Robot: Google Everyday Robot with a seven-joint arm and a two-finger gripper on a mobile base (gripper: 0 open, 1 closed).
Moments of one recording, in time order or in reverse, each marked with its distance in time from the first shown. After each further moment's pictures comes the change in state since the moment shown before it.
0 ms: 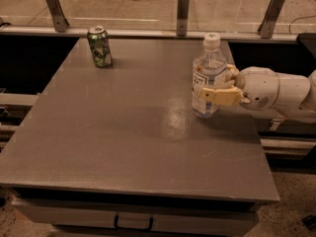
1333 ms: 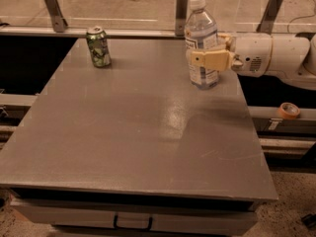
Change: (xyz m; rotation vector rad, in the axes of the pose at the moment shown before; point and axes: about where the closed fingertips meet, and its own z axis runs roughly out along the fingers) arm -0.038 -0.062 0.022 0.161 0.147 0.084
